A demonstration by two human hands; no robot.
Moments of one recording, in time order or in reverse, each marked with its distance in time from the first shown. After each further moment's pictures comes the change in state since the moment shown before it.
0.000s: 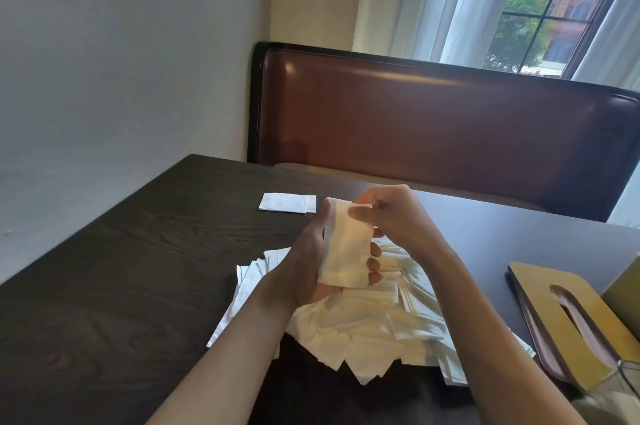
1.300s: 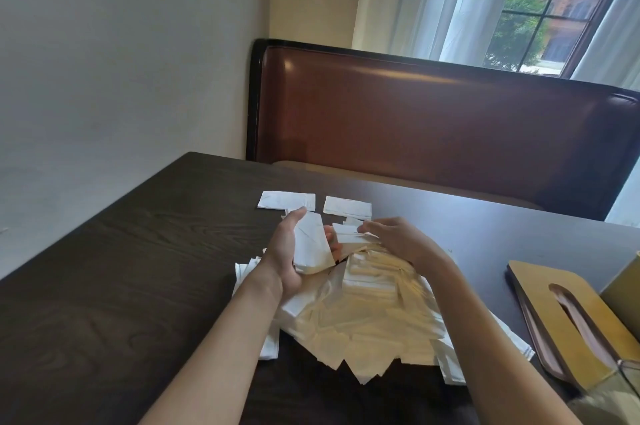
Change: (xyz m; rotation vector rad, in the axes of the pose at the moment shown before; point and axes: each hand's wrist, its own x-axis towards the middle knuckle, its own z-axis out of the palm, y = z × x) left_hand 0.007 0.007 -0.032 -0.266 0.363 0.025; right_hand 0.007 0.048 0.004 -0.128 -0.120 0.378
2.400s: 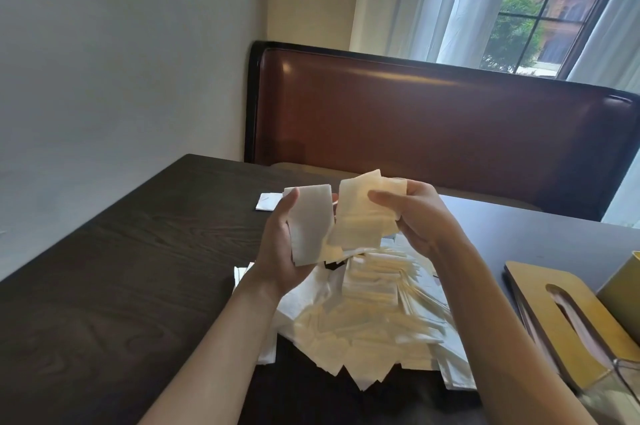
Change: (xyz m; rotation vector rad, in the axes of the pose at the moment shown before) left_hand -0.011 0.004 0.003 -0.003 -0.278 0.278; right_hand -0.018 -0.030 -0.027 0.695 0.043 -0.195
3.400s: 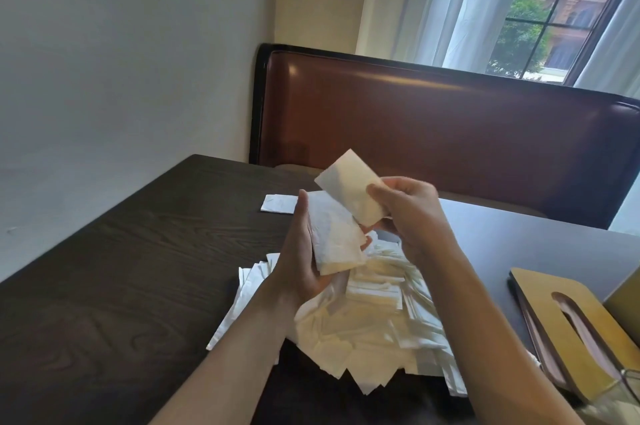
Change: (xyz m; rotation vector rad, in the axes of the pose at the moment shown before) left_hand -0.003 -0.015 0.016 0.123 0.055 -0.021; right_hand -0.027 -0.022 0.038 -0.110 0.194 -0.016
